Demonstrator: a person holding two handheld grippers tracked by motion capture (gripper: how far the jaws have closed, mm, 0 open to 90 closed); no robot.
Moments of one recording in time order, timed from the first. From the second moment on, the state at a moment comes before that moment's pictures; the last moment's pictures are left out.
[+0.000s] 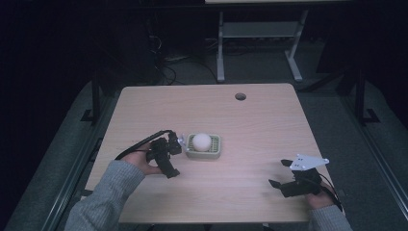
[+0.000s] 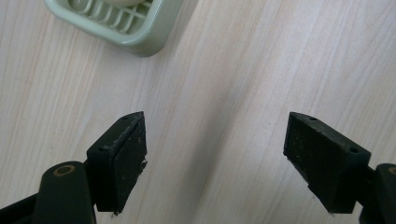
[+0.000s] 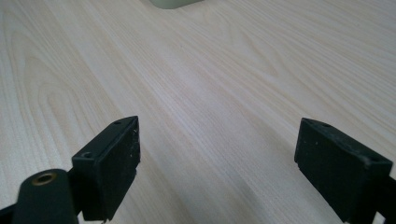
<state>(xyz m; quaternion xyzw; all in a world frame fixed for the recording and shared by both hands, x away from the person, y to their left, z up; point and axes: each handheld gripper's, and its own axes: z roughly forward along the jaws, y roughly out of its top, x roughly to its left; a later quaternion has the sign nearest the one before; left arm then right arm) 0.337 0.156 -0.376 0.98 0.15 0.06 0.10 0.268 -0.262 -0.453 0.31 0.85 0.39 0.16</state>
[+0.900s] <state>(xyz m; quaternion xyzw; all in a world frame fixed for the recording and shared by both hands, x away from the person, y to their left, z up) 0.312 0.184 -0.378 0.98 0.17 0.07 0.11 0.264 -0.261 -0.448 0.31 0.85 0.40 0.18</state>
